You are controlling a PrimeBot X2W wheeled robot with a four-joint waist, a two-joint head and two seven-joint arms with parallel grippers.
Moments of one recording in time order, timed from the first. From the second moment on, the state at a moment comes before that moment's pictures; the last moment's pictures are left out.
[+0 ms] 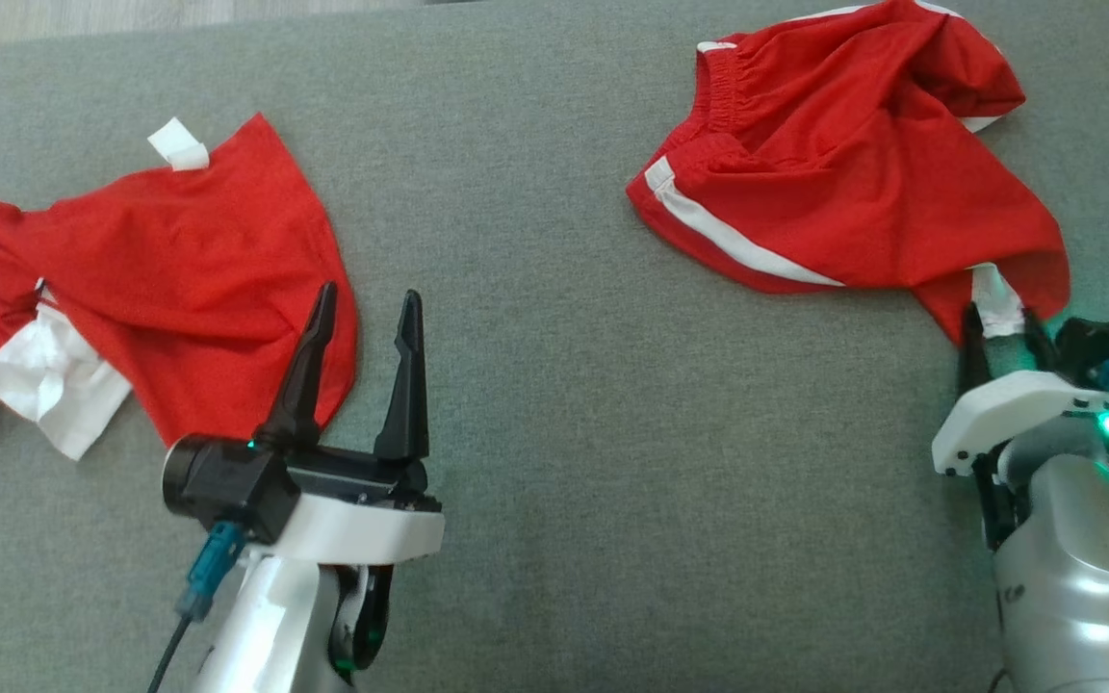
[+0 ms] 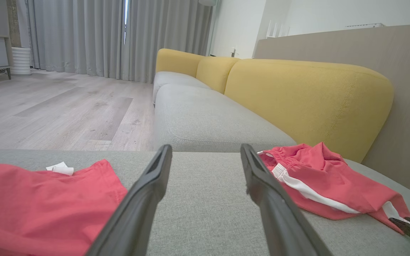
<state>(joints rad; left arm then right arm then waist) -0.20 0.05 -0.28 0.13 -0.25 -0.04 -0.26 -0.53 -0.05 -0.38 0.90 -0.22 0.13 -0.17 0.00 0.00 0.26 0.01</state>
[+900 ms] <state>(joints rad) -0.34 0.06 -0.35 0.25 -0.14 -0.11 -0.26 -0.30 -0.05 -0.16 0.49 -0.21 0.13 -0.23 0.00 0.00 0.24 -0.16</state>
